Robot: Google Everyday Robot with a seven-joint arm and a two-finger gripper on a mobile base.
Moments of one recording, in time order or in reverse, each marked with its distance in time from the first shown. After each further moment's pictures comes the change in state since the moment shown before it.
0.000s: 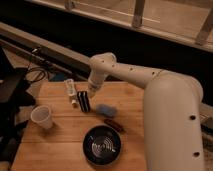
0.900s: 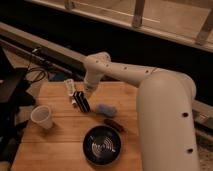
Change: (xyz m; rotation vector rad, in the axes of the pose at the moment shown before) arm -0.018 0.010 0.006 -0.018 0.033 -0.023
